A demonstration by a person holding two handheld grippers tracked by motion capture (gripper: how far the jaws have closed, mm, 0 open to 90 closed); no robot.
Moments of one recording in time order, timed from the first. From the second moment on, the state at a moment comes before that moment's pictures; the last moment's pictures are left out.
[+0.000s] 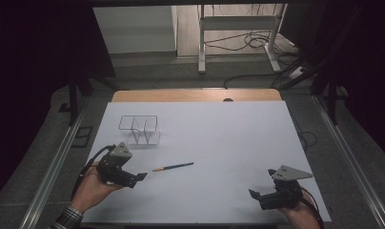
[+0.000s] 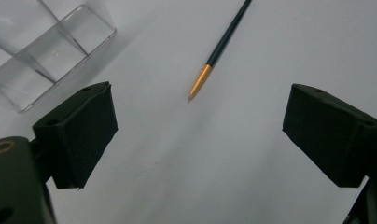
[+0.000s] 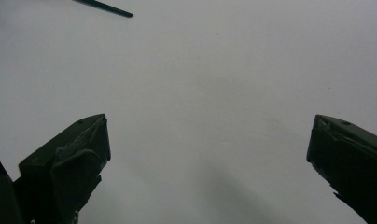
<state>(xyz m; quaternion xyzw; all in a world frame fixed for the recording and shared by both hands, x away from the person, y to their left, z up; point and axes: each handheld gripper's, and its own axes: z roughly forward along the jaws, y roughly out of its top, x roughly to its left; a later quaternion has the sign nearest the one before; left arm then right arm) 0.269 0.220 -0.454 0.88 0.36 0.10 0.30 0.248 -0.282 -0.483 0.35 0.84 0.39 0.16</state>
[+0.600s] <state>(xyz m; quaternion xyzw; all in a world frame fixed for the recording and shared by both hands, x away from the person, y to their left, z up) 0.287 0.202 -0.454 0.89 0.33 0.09 0.28 0.248 -0.281 -0.483 0.35 0.84 0.38 0.15</state>
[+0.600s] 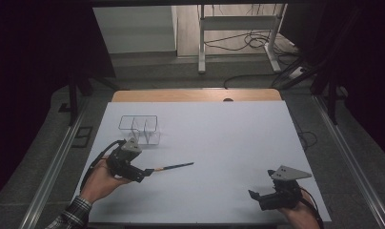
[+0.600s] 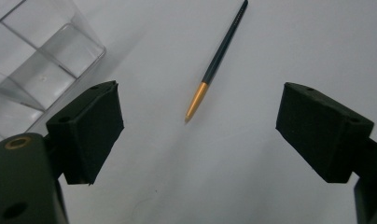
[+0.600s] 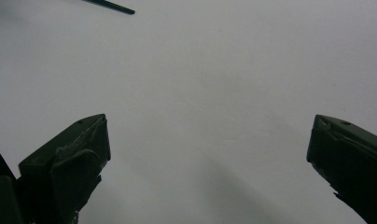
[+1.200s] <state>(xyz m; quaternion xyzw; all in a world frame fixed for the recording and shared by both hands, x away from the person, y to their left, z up) 0.308 0.177 -0.452 0.91 0.31 0.08 0.27 0.248 -0.281 -0.483 0.35 0.84 0.38 0.14</state>
